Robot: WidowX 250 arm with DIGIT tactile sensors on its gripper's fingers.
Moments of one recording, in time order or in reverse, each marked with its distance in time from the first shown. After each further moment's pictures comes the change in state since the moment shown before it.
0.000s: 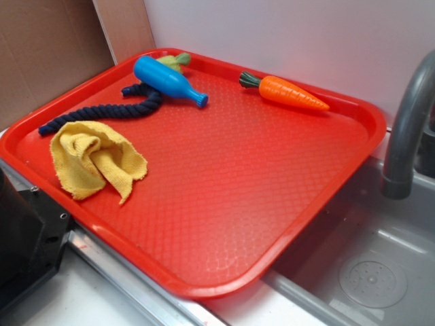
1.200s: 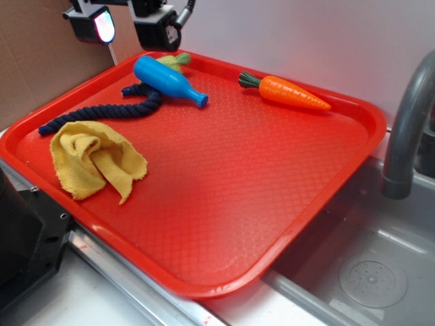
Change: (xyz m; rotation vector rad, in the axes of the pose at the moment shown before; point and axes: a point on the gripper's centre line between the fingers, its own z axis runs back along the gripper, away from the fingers) arm 0.082 -0.005 -0.094 0.049 0.035 0.297
